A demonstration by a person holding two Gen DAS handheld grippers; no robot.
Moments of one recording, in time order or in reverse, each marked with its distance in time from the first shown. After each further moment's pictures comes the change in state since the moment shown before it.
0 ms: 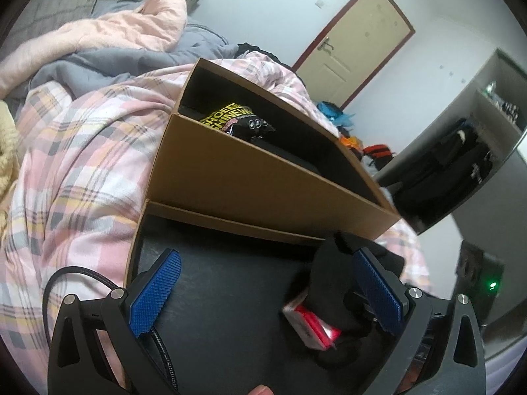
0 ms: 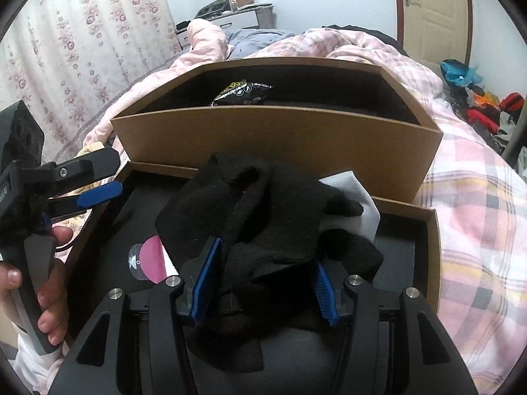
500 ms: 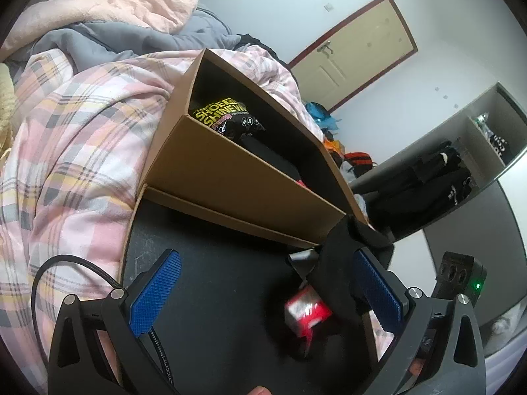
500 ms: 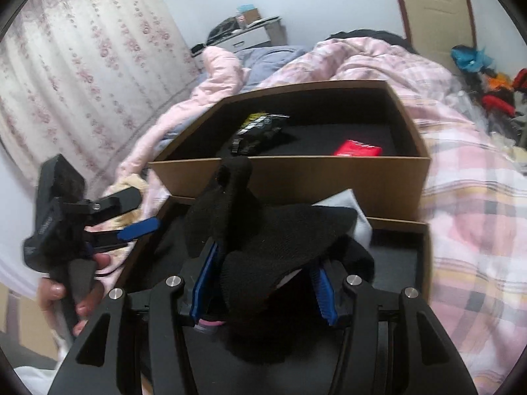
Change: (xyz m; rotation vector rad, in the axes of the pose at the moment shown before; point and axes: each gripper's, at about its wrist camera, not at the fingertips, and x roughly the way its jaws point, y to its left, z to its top) left arm -0.019 0.011 0.003 -0.131 0.036 -0.125; right arm -0.027 -0.006 0.015 0.064 -0.071 0.090
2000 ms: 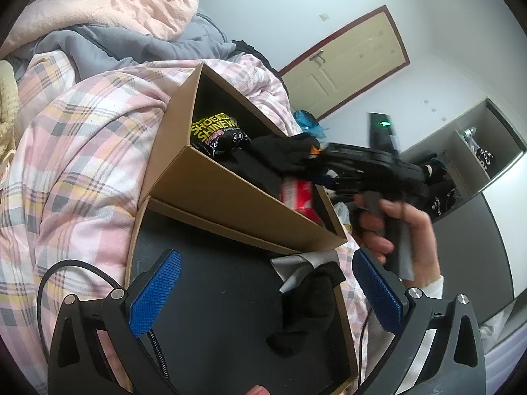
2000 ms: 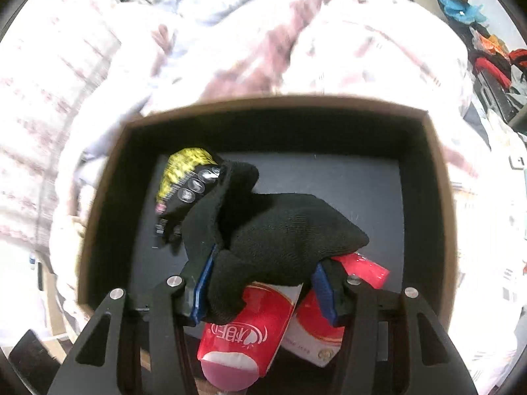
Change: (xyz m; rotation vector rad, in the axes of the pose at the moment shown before) left arm -0.026 0.007 0.011 -0.047 -0.016 -0.083; right arm 0.109 0.004 0.126 0.140 0.372 -0.038
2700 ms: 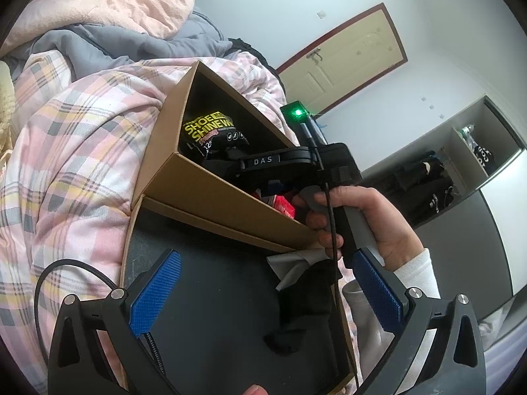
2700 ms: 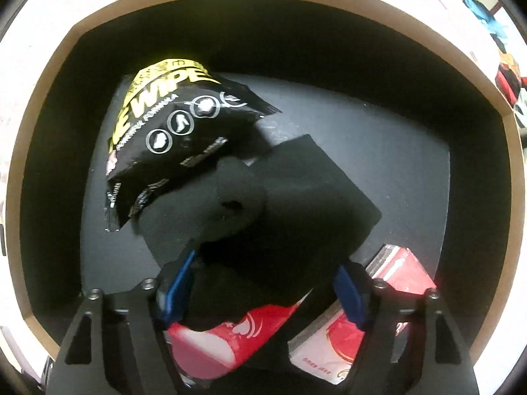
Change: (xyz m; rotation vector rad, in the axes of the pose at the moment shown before) left arm 0.000 -0.003 0.000 0.006 0.009 -0.012; right arm 0.095 0.029 0.030 -0.107 0.317 -0.190
